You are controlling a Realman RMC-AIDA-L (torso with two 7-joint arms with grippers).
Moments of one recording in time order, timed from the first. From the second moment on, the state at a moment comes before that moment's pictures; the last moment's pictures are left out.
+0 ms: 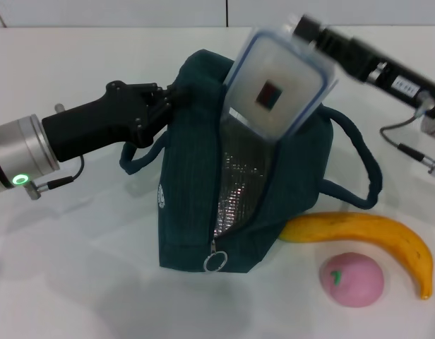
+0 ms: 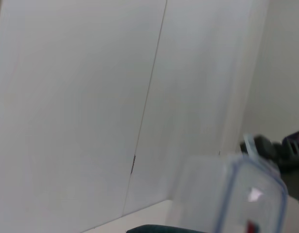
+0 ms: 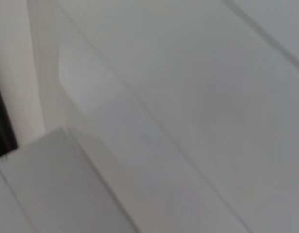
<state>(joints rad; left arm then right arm) -0.71 -2.08 2.84 -0.40 -0.56 1.74 -1.04 0.72 2.03 -1.00 -0.12 -1.12 -1.63 1.36</state>
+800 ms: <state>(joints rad) -0.71 -2.08 2.84 -0.40 -0.57 1.72 -1.03 0.70 2.03 -1.17 -0.24 -1.11 -1.59 1.41</state>
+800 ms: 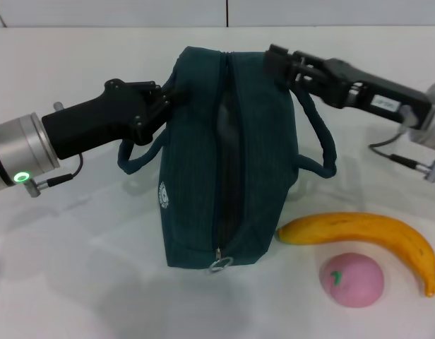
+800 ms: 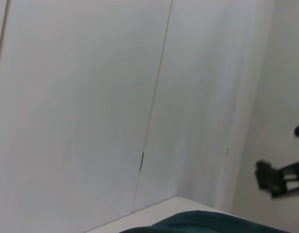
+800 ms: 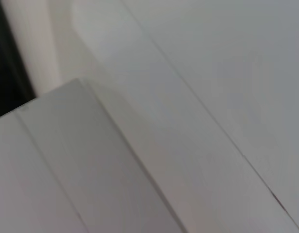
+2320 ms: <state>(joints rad) -0.68 -2.08 2.84 -0.37 -0.58 1.68 -1.01 0.33 1.99 -1.11 -0.92 -1.94 -1.48 1.51</state>
